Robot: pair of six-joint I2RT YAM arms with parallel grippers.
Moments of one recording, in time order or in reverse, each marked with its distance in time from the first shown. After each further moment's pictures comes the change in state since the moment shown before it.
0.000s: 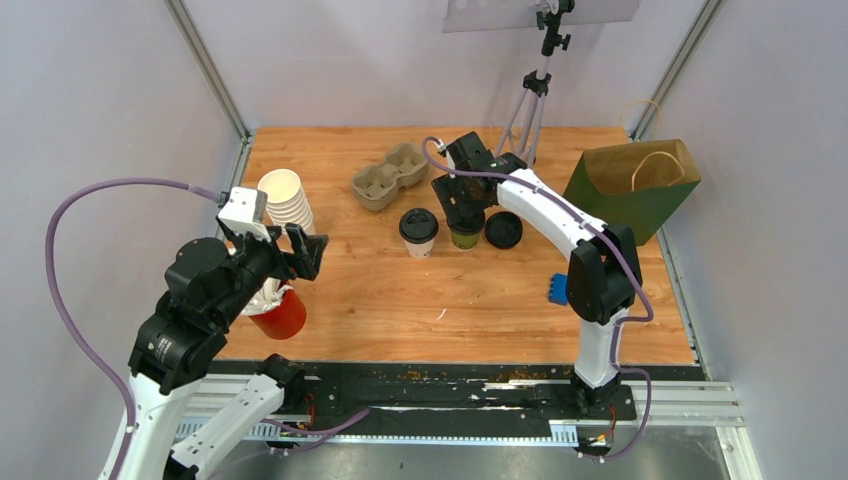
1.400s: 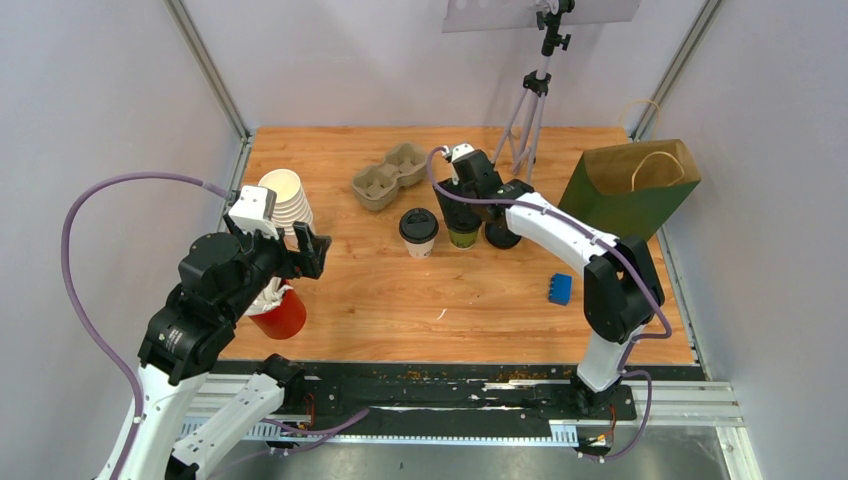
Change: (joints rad) left arm 0.000 0.019 -0.036 0.001 -0.022 0.004; right arm 0.031 -0.118 -0.288 0.345 0.067 0.032
